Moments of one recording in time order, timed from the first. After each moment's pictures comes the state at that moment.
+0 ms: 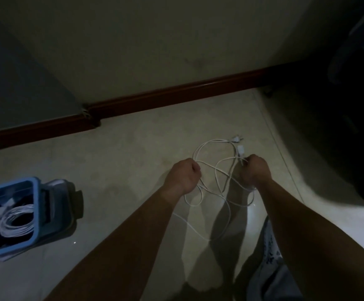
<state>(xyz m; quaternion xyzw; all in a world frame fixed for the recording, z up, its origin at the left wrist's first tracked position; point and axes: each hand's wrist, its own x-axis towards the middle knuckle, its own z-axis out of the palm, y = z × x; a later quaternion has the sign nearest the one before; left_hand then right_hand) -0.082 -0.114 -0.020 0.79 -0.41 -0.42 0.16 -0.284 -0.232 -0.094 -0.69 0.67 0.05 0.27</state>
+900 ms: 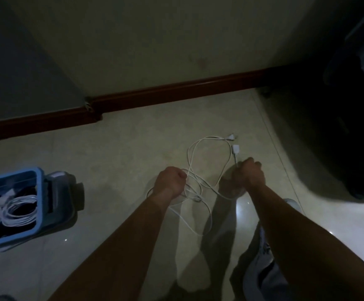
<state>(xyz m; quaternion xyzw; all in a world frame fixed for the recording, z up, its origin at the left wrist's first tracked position) -0.064 -0.072 -0.028 0.83 -0.33 -0.43 0.16 -0.268 -0.192 -0.071 -0.61 0.72 0.05 0.33</state>
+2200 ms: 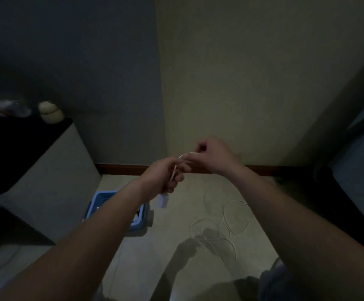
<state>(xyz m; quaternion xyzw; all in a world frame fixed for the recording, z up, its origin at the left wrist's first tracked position) 0.013 0.134 0.368 0.64 -0.26 -0.51 0.51 -0.094 -0.007 0.374 -0.87 0.29 -0.18 0.35</state>
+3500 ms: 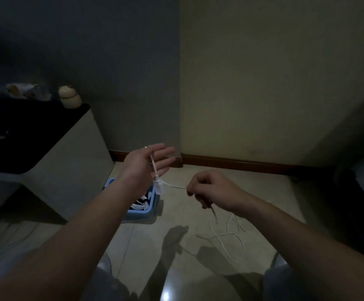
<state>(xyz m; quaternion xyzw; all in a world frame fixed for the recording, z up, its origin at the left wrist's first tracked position) 0.049 0.187 0.361 0.55 -0.11 -0.42 0.72 -0.125 0.074 0.358 -0.77 0.21 -0.02 0.60</state>
